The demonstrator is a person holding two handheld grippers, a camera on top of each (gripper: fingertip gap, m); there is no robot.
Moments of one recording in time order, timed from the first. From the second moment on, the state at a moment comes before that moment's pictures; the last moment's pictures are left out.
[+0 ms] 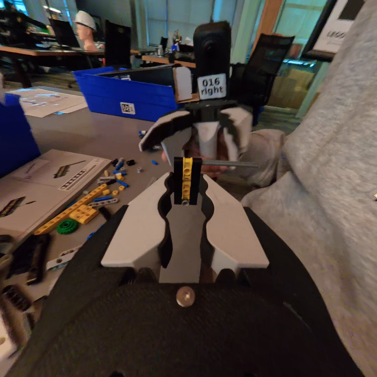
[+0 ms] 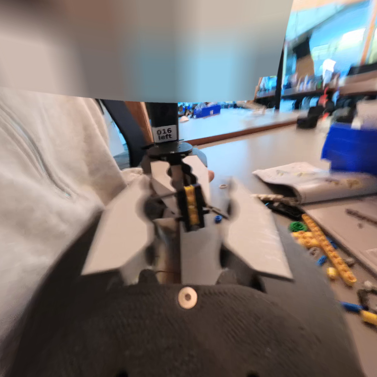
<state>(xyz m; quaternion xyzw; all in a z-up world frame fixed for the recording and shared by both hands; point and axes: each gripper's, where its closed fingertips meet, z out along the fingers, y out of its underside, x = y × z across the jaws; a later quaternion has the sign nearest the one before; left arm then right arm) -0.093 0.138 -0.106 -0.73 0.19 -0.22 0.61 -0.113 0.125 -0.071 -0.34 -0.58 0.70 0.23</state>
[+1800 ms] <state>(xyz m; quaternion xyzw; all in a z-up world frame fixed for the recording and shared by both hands) -0.095 0.132 -0.126 -0.77 0.17 -0.30 0.54 -0.103 0.095 -0.100 -0.31 -0.66 0.66 0.17</state>
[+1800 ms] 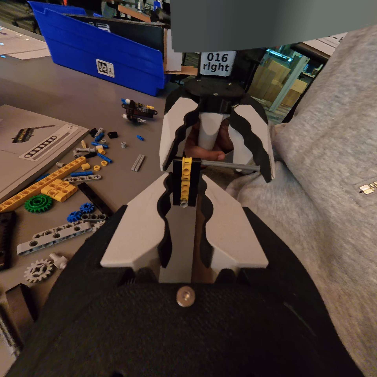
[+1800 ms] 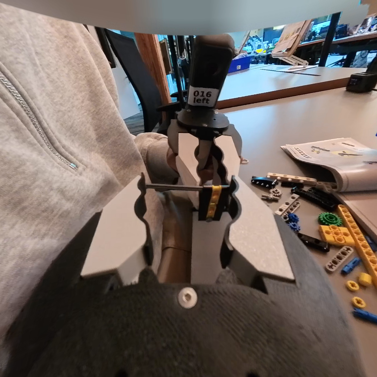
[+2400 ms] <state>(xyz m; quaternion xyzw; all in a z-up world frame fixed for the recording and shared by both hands) -0.093 0.133 -0.120 -0.75 0.18 -0.31 0.56 -0.106 0.101 -0.093 -0.32 -0.64 0.67 0.17</state>
